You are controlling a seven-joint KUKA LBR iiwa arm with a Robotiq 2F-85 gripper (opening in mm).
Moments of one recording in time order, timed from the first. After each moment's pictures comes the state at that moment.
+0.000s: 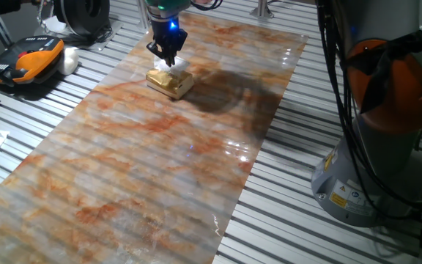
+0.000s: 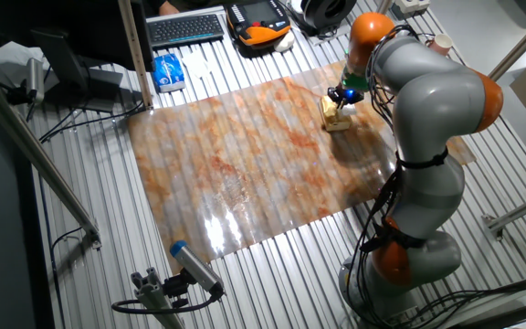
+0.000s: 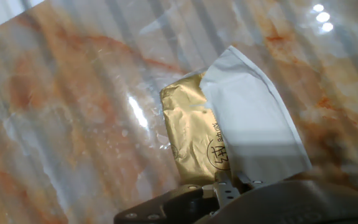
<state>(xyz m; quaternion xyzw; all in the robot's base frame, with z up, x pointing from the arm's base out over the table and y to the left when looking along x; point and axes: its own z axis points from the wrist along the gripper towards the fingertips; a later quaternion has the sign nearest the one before) 0.603 -0.128 0.128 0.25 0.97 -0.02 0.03</state>
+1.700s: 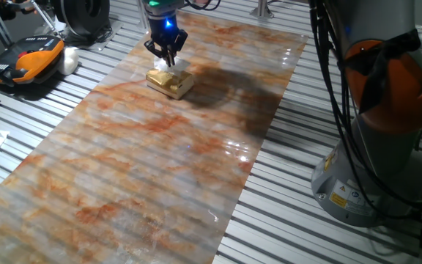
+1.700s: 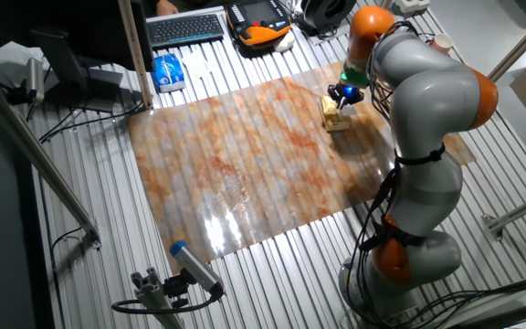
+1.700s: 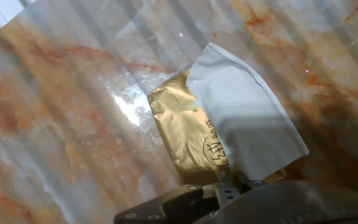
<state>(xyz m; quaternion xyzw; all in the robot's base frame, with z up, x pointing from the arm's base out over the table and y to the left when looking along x) 0.603 -0.132 0.127 0.29 0.96 -0.01 0.01</state>
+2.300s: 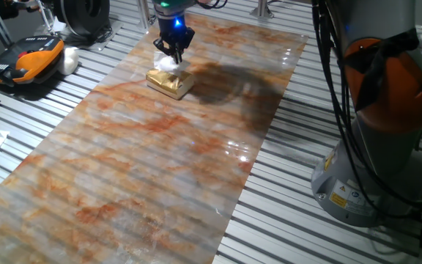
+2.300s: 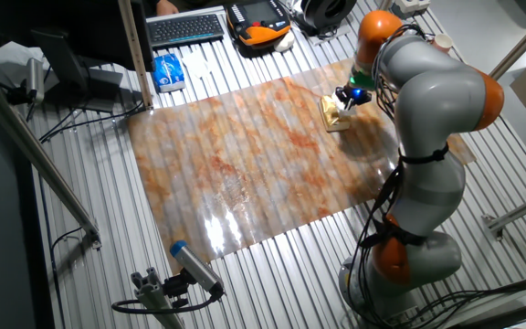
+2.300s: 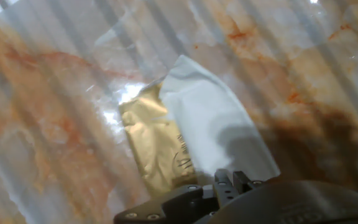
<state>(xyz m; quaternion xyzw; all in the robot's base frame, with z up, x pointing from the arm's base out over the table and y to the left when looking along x) 0.600 -0.168 0.122 0.27 0.96 -0.02 0.02</state>
